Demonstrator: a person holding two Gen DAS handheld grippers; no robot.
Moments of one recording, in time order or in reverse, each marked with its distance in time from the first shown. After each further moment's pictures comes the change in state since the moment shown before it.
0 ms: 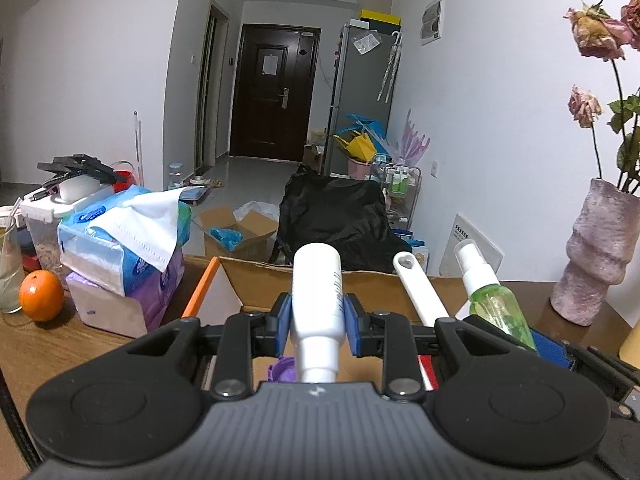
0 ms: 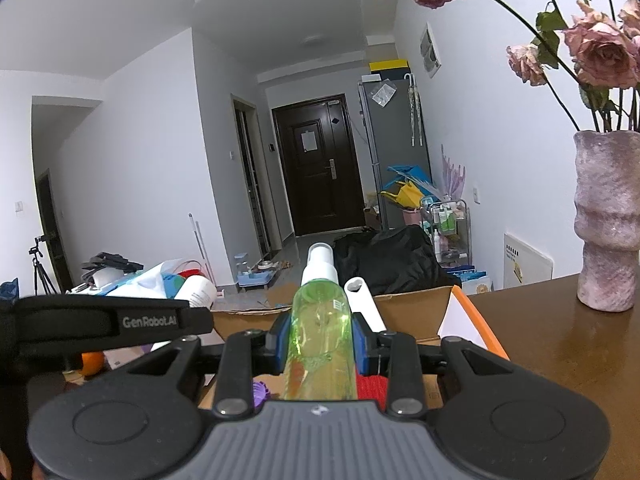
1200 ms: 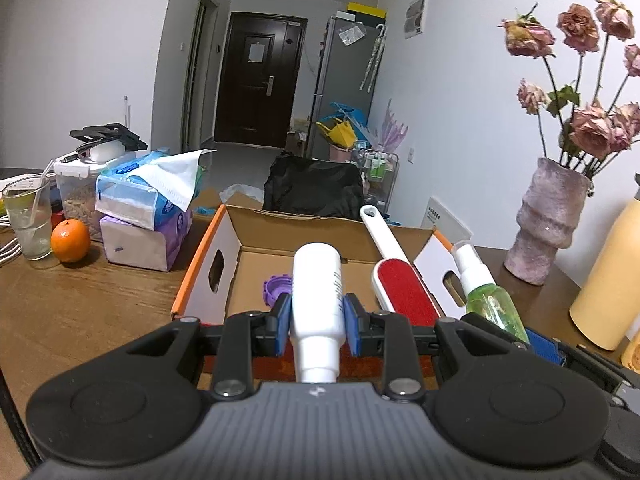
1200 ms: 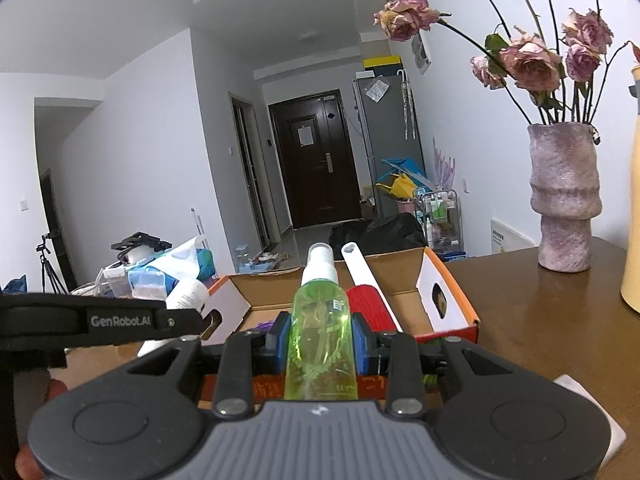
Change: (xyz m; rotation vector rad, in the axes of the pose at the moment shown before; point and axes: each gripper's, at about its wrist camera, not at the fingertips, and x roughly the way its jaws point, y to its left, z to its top) left arm -0.099 0.005 -0.045 -0.017 0.040 -0.064; right arm -0.107 0.007 -0.033 0.024 0.017 -0.004
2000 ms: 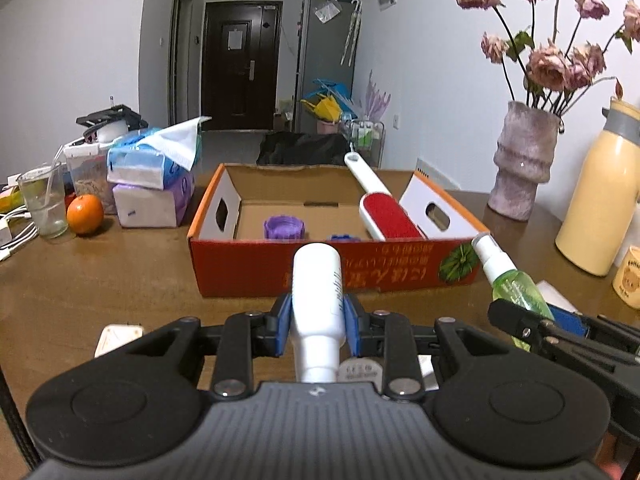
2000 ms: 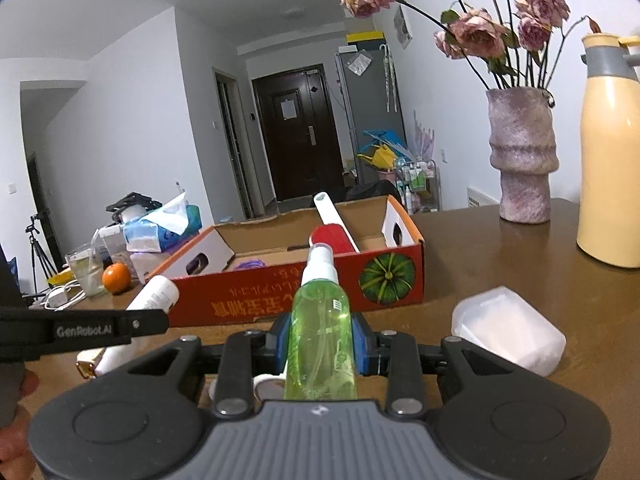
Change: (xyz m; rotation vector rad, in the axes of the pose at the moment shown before) left arm -0.052 -0.005 -0.050 0.100 0.060 -0.014; right arm -0.064 -0.014 -0.041 0.005 0.081 -0.048
